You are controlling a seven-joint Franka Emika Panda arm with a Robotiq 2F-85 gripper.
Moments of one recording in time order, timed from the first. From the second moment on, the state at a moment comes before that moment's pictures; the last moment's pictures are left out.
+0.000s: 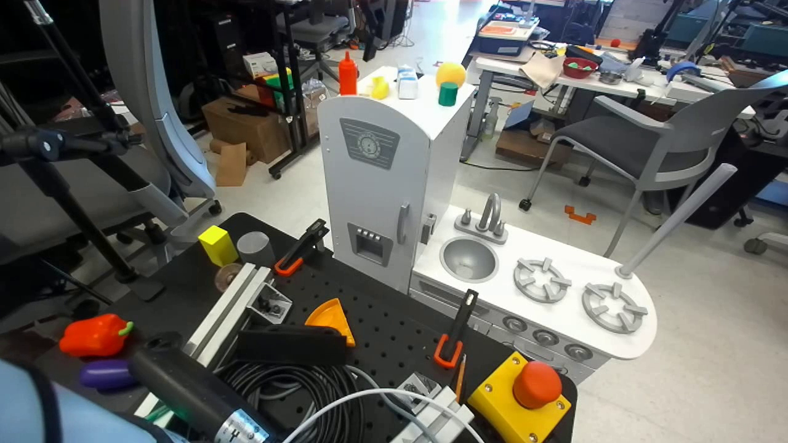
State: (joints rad) arm 0.18 -0.13 0.05 -2.38 0.43 2.32 -0.08
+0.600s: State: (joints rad) arm 0.07 0.32 0.05 -2.02 0.59 2.43 -0.15
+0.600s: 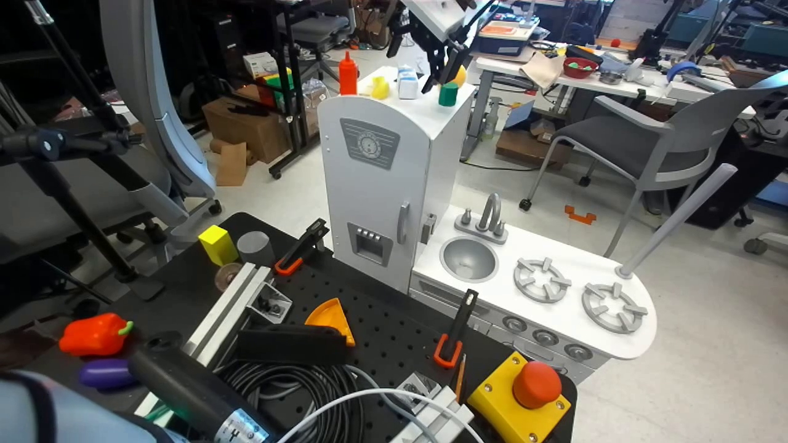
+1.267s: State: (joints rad) arm 0.04 0.50 0.10 -1.93 0.57 2.44 -0.14
